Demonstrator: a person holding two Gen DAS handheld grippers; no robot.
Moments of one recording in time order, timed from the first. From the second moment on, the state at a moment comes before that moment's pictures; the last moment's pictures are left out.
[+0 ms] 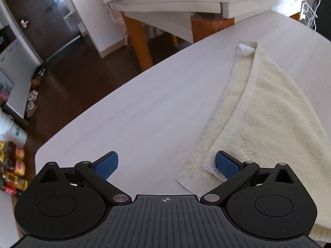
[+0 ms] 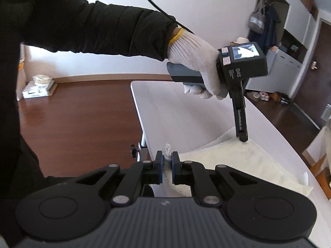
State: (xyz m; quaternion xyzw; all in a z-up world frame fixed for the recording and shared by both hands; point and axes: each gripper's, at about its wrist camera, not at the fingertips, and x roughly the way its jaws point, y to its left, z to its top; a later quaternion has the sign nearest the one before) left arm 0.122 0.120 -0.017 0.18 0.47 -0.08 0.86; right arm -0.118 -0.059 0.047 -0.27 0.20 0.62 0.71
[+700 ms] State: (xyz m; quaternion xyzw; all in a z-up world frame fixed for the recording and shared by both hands) left arm 0.134 0.125 -0.013 0.11 0.54 -0.01 0.84; right arm 0.128 -0.115 0.037 -0.03 0.42 0.62 0.66
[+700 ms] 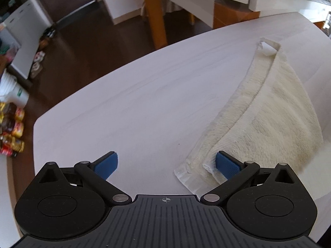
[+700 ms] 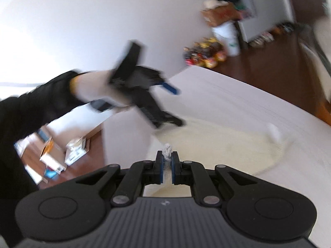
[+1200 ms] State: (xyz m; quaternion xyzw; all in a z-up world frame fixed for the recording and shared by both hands) left arm 0.129 0.130 -0.014 0.07 0.53 0.03 0.84; right arm 0.194 -0.098 0.016 -0.02 0.46 0.55 0.70
